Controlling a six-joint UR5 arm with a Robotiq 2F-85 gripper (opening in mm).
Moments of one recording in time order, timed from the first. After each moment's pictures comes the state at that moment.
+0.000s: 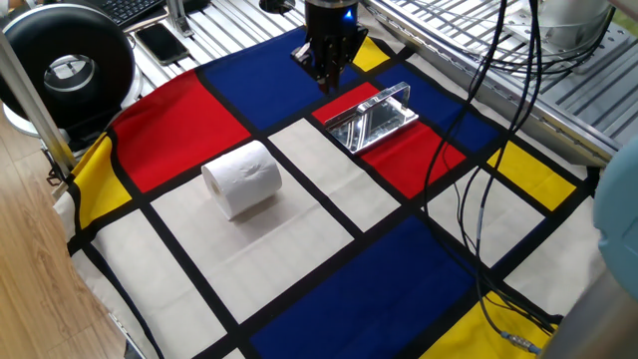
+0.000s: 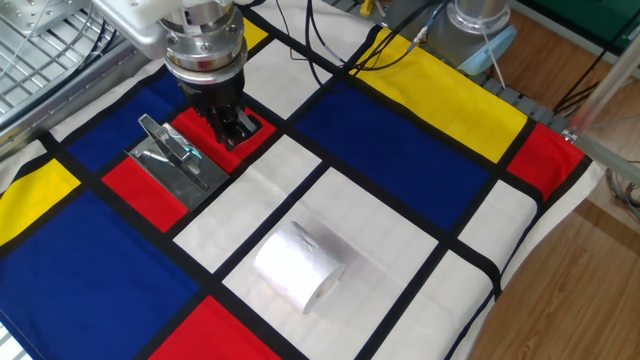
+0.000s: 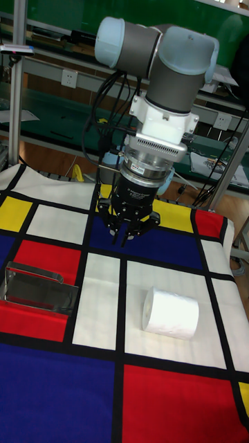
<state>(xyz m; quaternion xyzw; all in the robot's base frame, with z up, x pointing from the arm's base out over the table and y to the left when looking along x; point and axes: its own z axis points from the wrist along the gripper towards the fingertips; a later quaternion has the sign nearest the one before) 0.560 0.003 0.198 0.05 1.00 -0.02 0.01</state>
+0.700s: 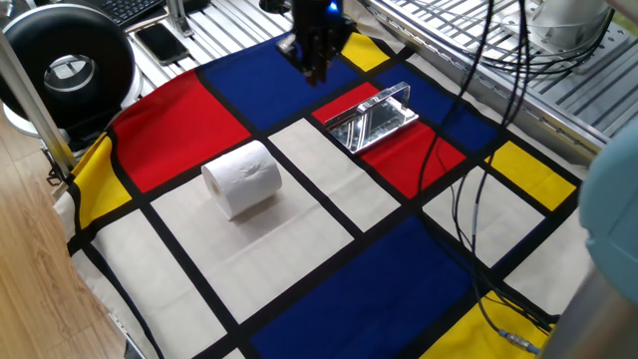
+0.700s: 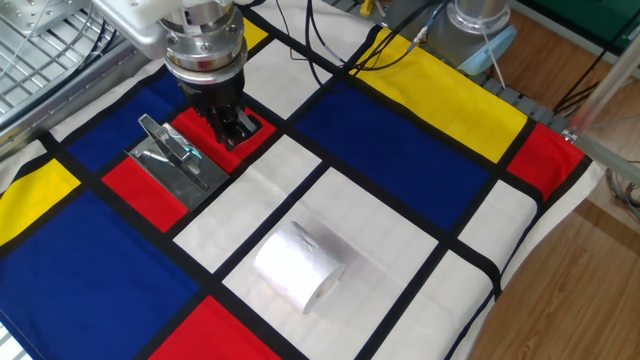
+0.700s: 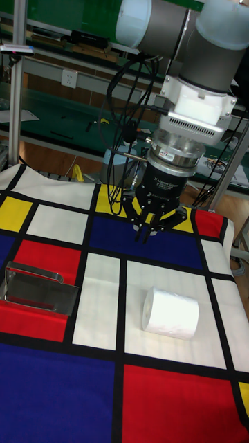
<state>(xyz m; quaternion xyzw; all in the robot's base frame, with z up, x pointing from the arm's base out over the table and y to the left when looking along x) 0.587 0.038 0.245 0.08 1.00 -0.01 0.01</state>
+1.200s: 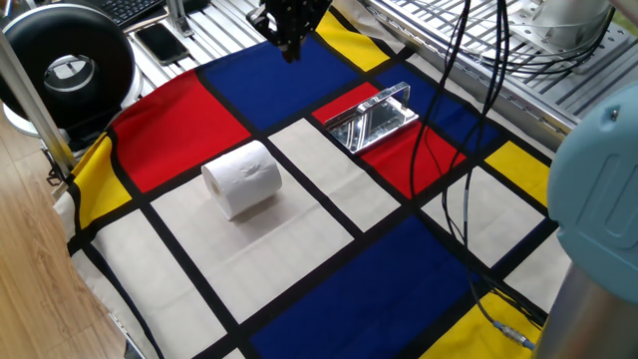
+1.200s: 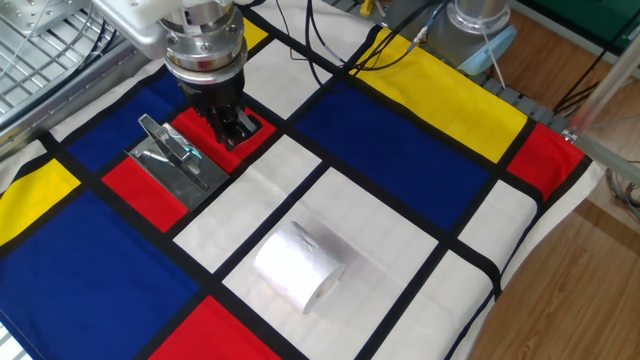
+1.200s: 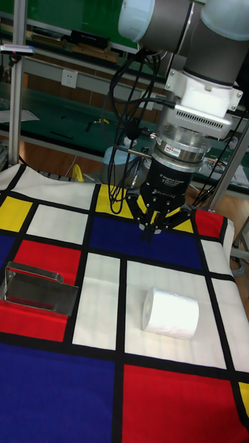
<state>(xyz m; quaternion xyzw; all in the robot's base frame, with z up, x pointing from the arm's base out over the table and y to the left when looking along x) 0.595 0.045 0.253 0.06 1.00 0.00 0.02</state>
